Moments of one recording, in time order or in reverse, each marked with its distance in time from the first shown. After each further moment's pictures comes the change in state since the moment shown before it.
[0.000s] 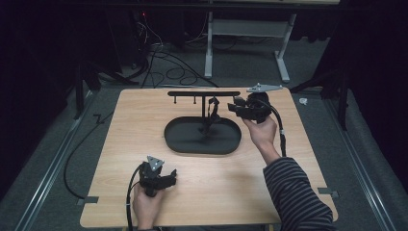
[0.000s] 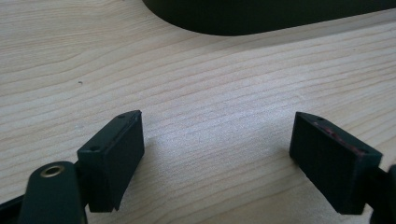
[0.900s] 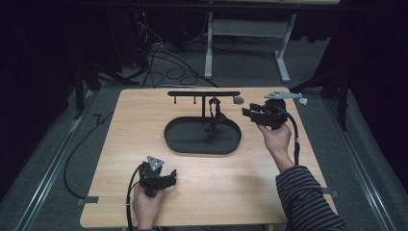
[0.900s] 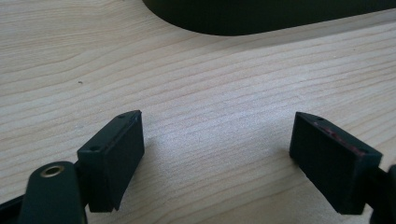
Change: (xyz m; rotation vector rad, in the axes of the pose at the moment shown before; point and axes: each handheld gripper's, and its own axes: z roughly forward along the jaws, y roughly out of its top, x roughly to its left) left arm 0.000 0.000 0.000 -0.001 -0.001 0.000; right arm -0.024 -0.026 -0.031 -0.026 -0.024 0.053
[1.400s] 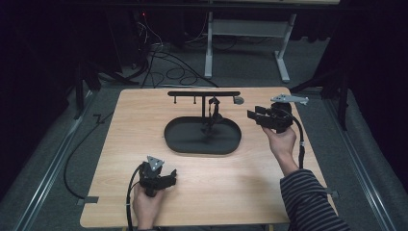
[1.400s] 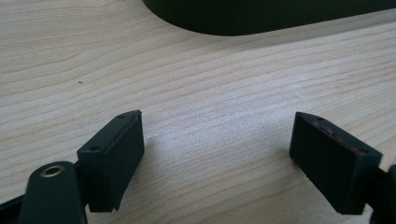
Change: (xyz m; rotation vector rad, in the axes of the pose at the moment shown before) left arm 0.000 0.000 0.000 -0.002 0.000 -0.003; right arm -0.010 -0.012 -0.010 -0.003 -0.011 0.025
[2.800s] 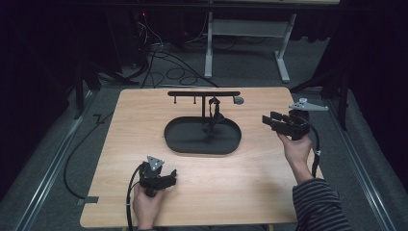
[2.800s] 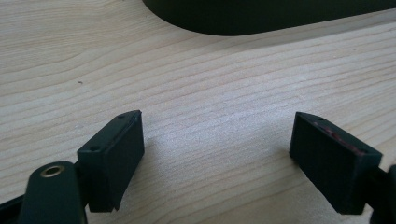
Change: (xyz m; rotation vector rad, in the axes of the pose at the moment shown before) left arm 0.000 0.000 0.000 0.000 0.000 0.001; right arm -0.026 -0.025 -0.035 -0.027 -0.038 0.043
